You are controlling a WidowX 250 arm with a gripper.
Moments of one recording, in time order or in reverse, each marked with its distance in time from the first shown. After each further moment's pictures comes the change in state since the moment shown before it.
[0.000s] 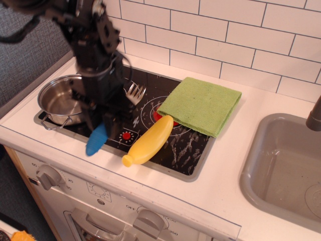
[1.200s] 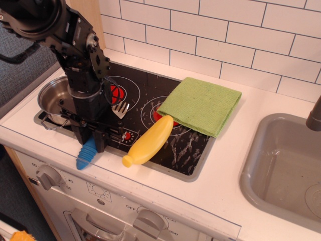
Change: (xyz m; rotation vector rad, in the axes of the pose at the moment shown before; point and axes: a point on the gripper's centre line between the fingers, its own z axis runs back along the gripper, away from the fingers) arm -0.019 0.017 -0.039 0.027 0.099 0.073
